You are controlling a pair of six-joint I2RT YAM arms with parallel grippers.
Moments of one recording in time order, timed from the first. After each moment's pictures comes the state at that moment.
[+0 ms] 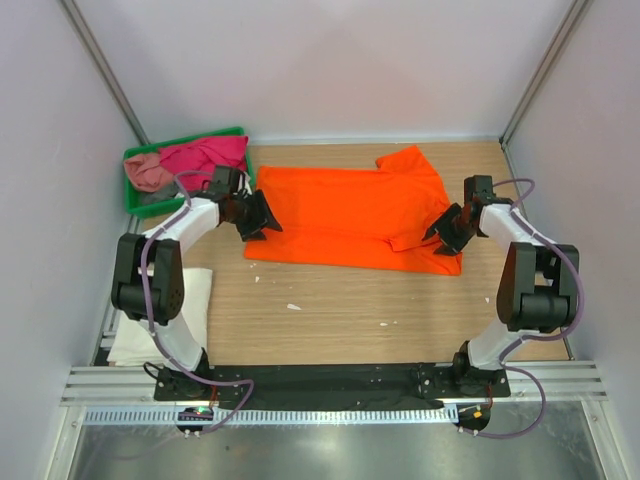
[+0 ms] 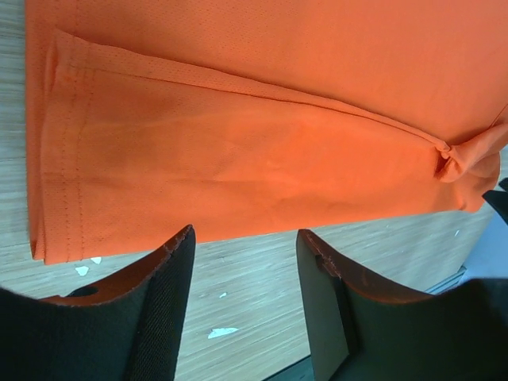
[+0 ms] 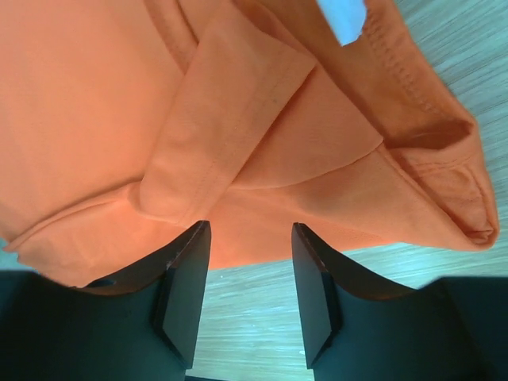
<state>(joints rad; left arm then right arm) -0.19 1.75 1.21 -0.48 0.37 -0.60 -0.09 1.64 1.07 -0.62 -0.21 0.74</state>
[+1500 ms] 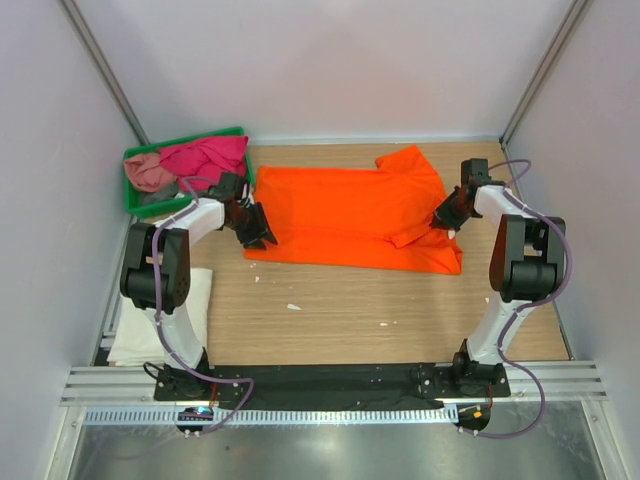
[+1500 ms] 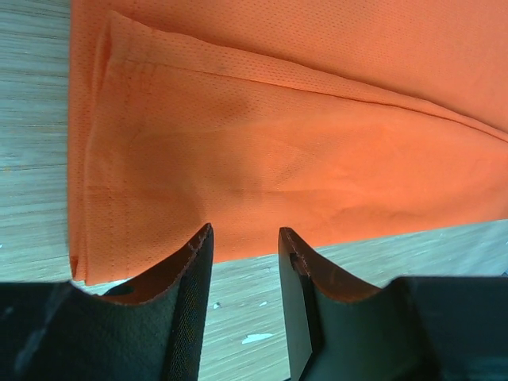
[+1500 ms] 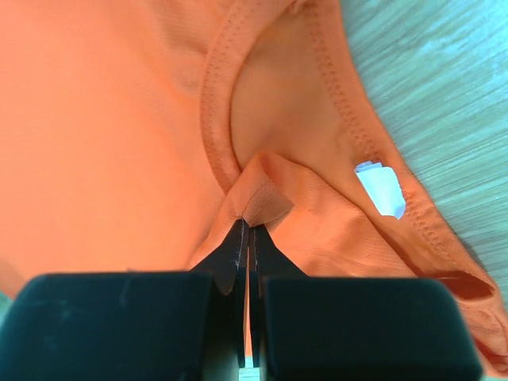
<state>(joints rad) -0.19 1.85 1.21 -0.51 0.33 -0.55 -0.09 1.87 1.27 -0.53 -0.12 0.73</state>
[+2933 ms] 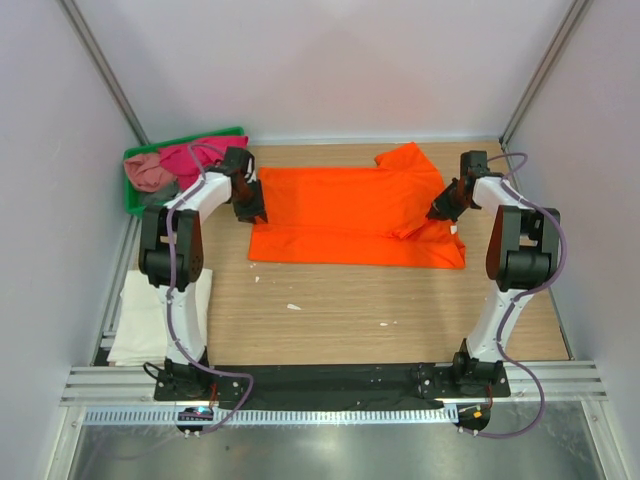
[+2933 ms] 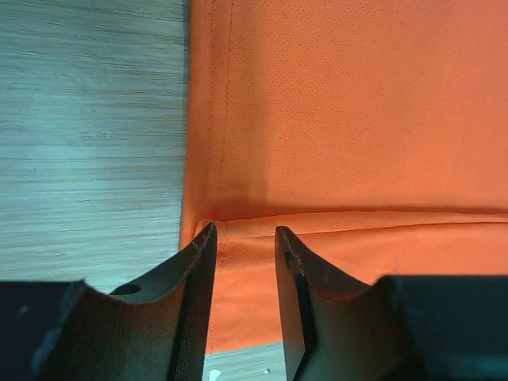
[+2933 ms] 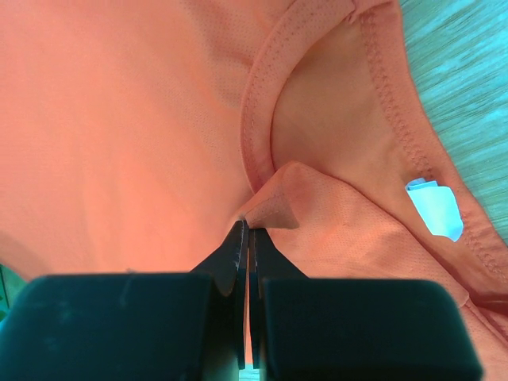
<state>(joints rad) -0.18 2.07 1.58 -0.66 0.13 -0.37 -0.09 1.96 1.40 -0.55 -0.18 0.73</state>
